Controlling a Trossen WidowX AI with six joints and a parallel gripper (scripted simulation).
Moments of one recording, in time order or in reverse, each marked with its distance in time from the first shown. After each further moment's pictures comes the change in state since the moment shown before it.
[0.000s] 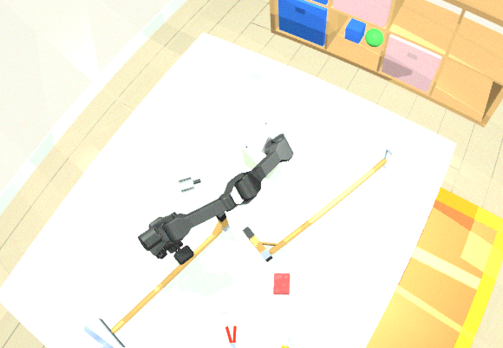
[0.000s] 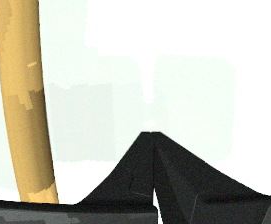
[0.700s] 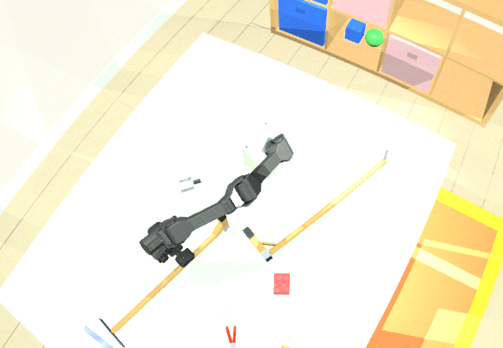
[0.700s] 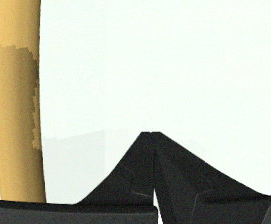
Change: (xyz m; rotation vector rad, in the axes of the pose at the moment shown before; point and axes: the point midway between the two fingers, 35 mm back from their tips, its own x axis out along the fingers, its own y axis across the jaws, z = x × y) arm 0.020 0.003 0.005 -0.071 -0.024 0.004
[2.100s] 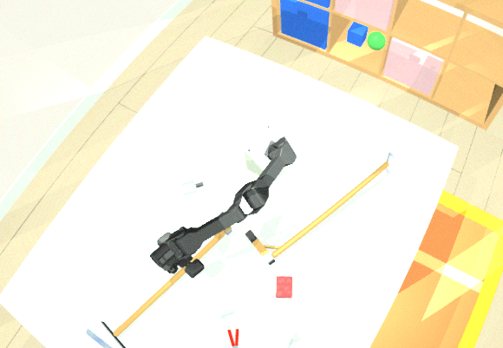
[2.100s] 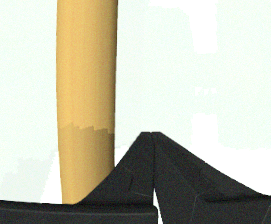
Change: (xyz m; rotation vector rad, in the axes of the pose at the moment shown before) arm 0.011 0.034 -0.002 0.007 0.008 0.008
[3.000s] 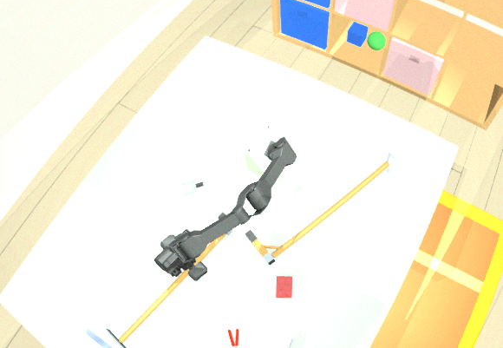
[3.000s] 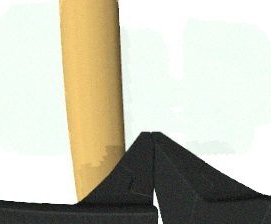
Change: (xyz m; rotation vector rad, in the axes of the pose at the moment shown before) arm -0.003 0.017 -0.001 0.017 0.009 -0.008
